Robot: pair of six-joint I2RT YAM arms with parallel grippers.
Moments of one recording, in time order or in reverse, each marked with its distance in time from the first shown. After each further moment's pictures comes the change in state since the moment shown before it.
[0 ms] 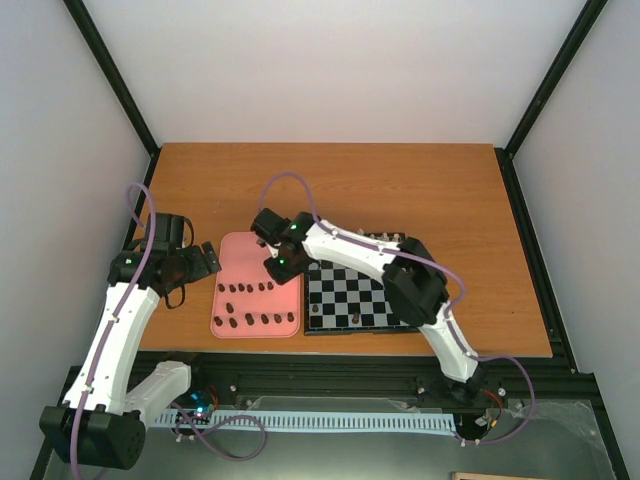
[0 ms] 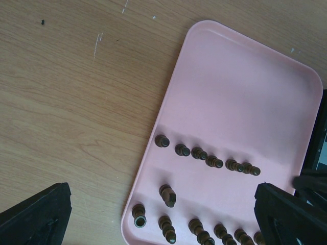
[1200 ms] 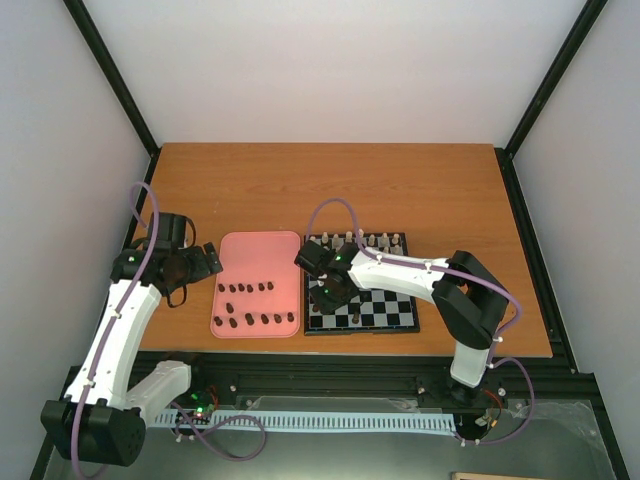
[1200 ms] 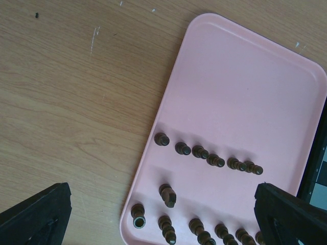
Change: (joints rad) left arm 0.000 0.018 -0.014 0.012 0.009 0.000; right arm 0.000 -0.433 -0.659 0.130 0.070 0.159
